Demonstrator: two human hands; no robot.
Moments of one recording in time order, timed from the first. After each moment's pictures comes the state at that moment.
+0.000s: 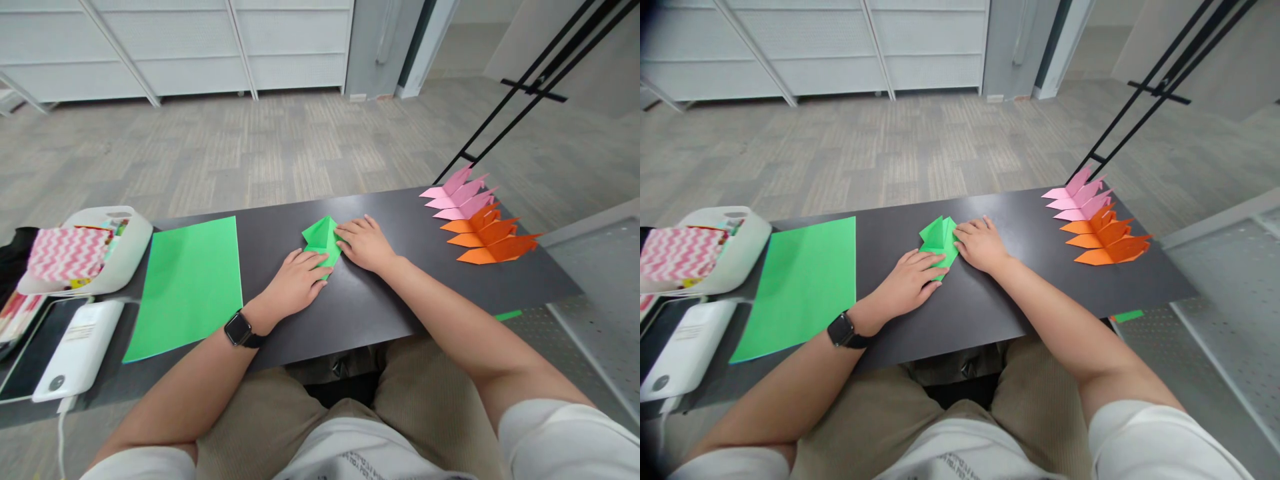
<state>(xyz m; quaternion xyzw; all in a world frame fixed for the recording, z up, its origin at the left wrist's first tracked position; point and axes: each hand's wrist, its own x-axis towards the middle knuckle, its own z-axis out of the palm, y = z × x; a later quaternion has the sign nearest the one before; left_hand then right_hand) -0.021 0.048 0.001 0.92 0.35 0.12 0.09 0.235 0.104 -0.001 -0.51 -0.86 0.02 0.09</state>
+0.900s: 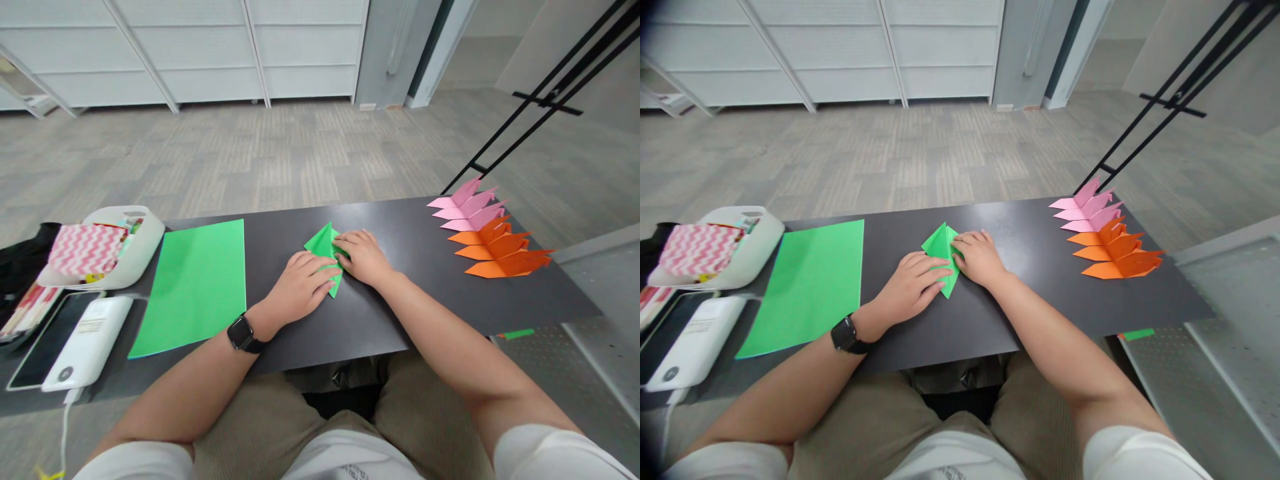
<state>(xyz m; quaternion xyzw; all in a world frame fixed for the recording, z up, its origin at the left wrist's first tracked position) -0.022 0.043 0.014 0.91 0.33 0.24 0.09 0.219 0.099 -0.008 -0.50 -0.85 0.09 0.15</state>
